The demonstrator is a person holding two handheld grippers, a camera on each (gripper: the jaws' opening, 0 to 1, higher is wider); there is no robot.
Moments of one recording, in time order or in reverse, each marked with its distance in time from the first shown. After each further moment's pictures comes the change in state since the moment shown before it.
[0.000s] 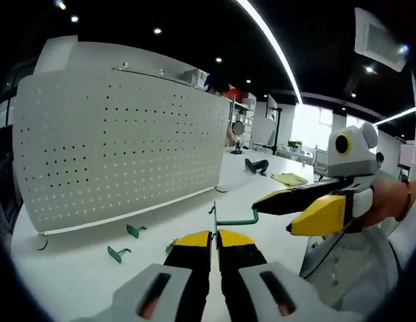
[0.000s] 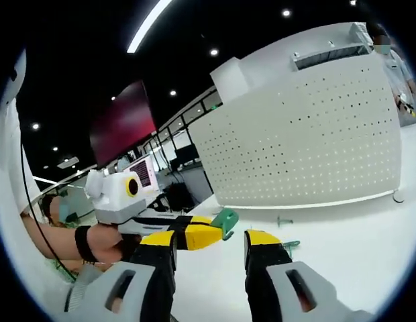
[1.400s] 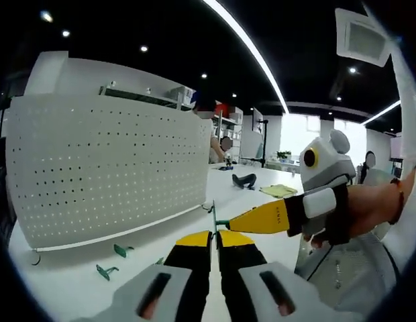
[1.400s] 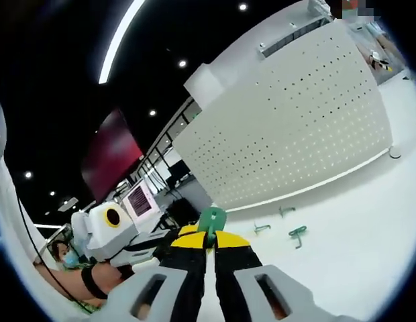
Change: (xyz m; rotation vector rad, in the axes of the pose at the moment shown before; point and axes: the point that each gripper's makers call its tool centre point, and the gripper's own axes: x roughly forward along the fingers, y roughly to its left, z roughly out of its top) left arm 0.000 -0.030 0.020 0.048 -0.128 -0.061; right arm -0.004 -0.010 0.007 0.259 -0.053 -0.049
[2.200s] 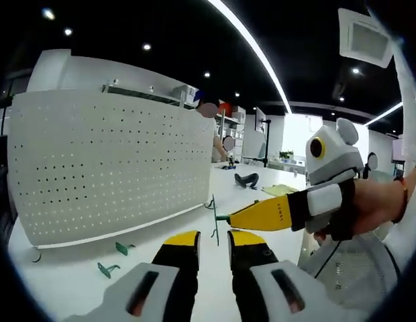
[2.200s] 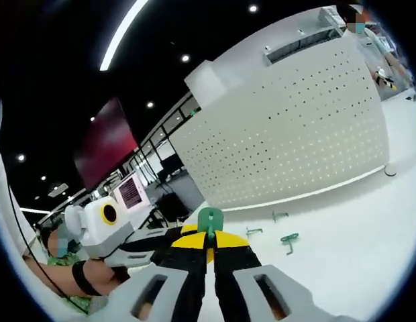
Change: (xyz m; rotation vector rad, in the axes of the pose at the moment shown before) left arm 0.000 0.006 0.000 -0.018 0.002 0.016; right arm 0.005 0.003 0.004 -0.110 0.020 -0.048
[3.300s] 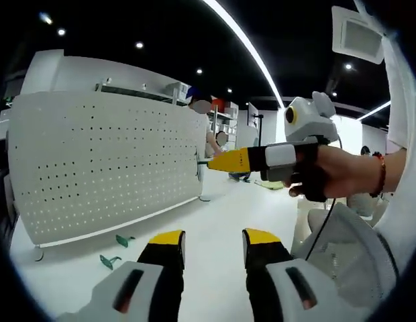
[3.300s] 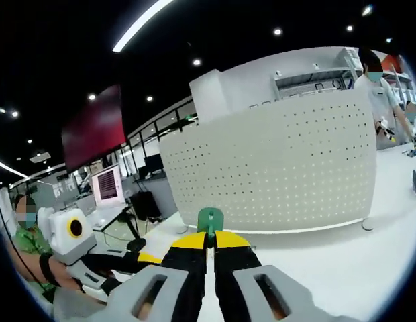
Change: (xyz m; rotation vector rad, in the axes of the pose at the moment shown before) left arm -0.028 -0.006 -0.013 0.029 0.035 -0.038; right arm 0.005 -0.025 0.052 -0.250 -0.063 -0.134
